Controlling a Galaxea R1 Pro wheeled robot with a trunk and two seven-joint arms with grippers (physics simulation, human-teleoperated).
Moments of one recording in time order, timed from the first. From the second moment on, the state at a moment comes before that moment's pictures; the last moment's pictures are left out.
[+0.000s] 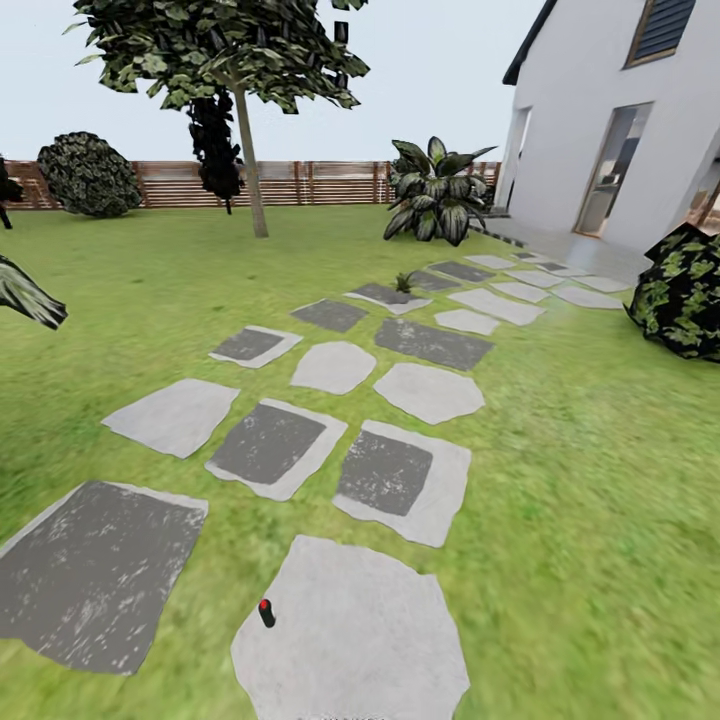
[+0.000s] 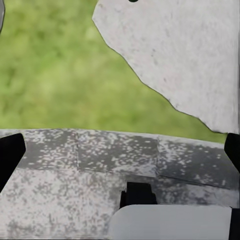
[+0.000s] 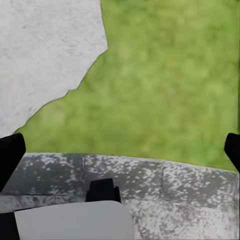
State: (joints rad) left arm -0.14 0.06 0.01 -0.28 0.05 -0.28 0.01; right arm -0.03 -0.04 -0.15 -0.57 0.00 -0.07 0.00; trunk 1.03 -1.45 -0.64
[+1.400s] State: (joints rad) left arm -0.14 0.06 0.01 -0.28 0.05 -0.28 0.01; right arm -0.03 -0.04 -0.15 -0.57 0.00 -0.07 0.00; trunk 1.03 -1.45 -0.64
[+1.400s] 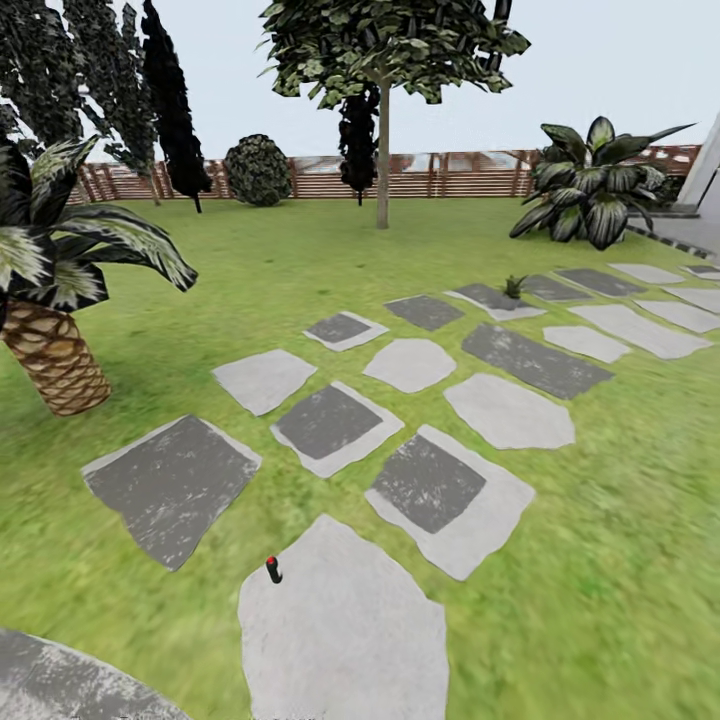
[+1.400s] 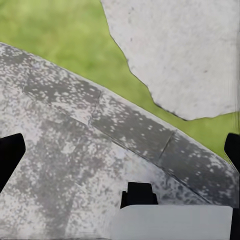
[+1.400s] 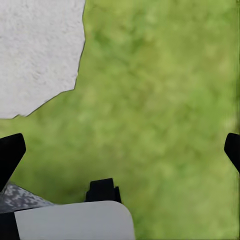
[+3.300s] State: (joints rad) left arm -0.38 0.06 0.00 -0.32 0.04 -0.14 0.00; right arm -0.19 -0.05 -0.15 -0.89 0.00 -0.05 0.00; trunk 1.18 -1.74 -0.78
